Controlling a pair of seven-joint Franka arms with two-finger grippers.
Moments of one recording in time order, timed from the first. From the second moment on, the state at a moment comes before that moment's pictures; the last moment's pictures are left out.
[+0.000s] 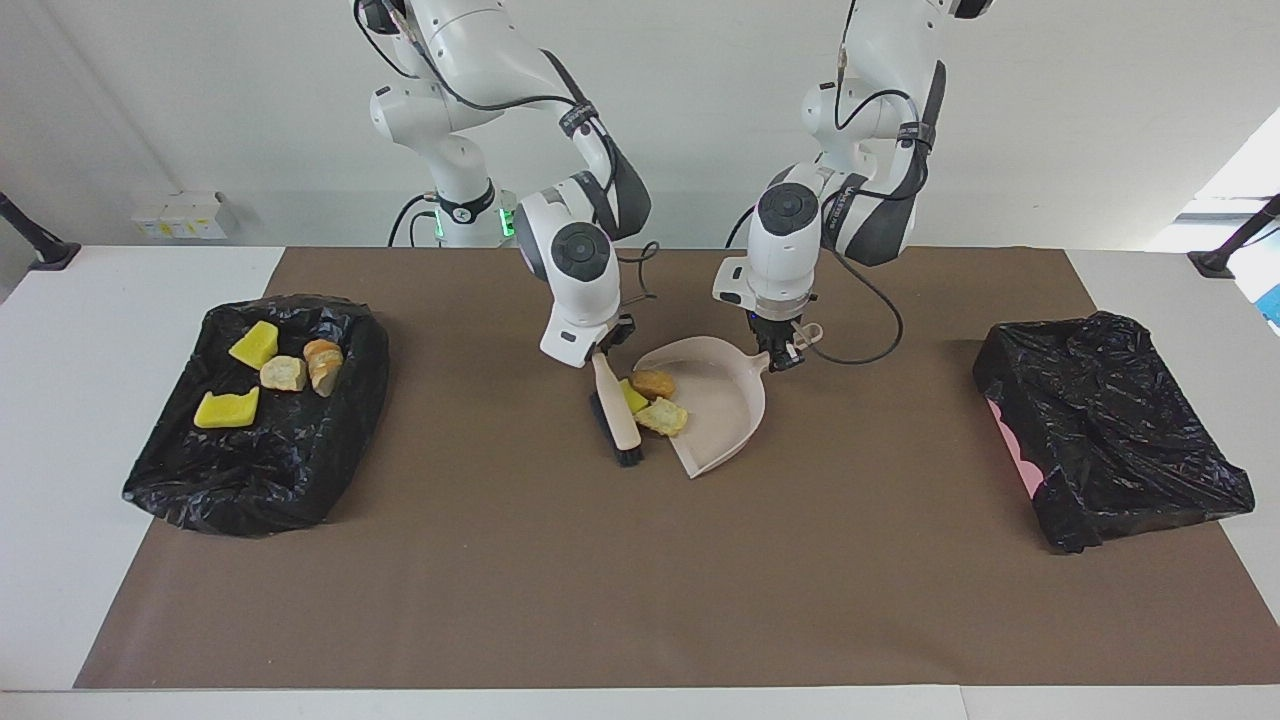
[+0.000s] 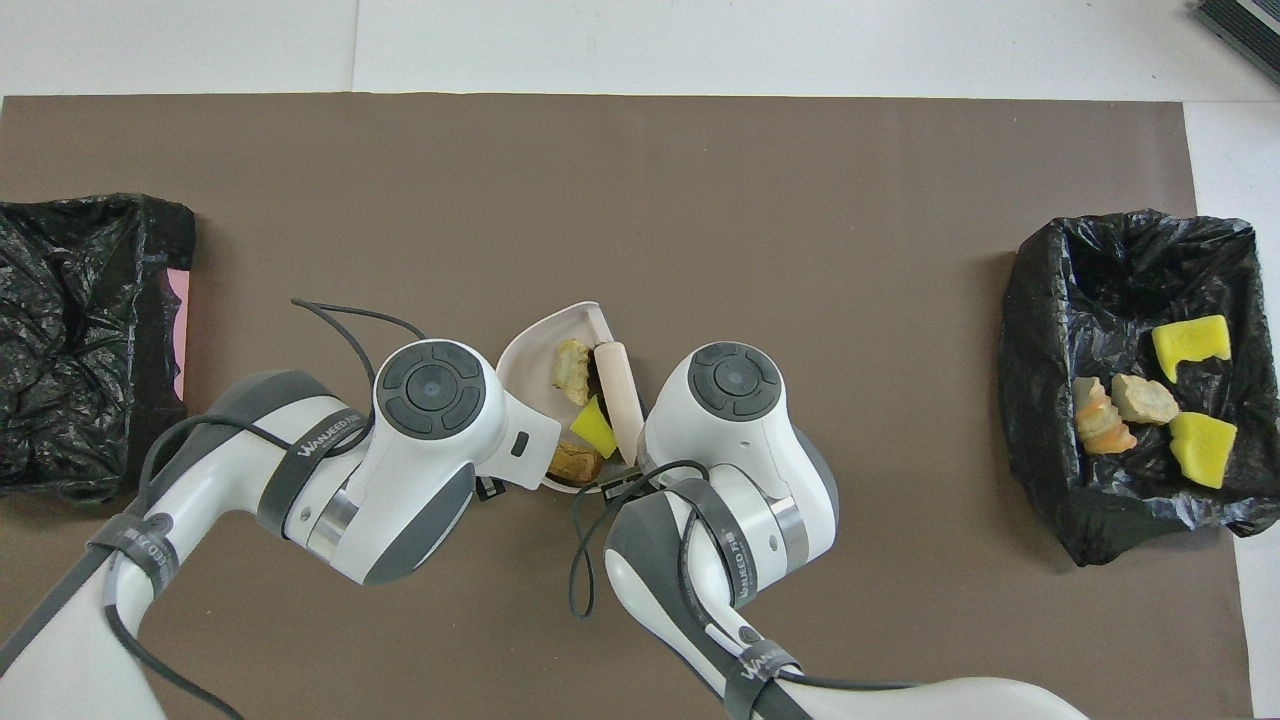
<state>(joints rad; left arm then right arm) -0.03 0.13 -0.53 -2.10 0.17 2.10 0.57 0.54 0.29 0.07 -1.97 0.32 2.09 0.15</state>
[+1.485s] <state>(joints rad) -0.02 -0.12 -0.01 -2.09 0.13 1.97 1.24 0.60 0.27 0.08 -1.88 0.14 1.85 0.51</state>
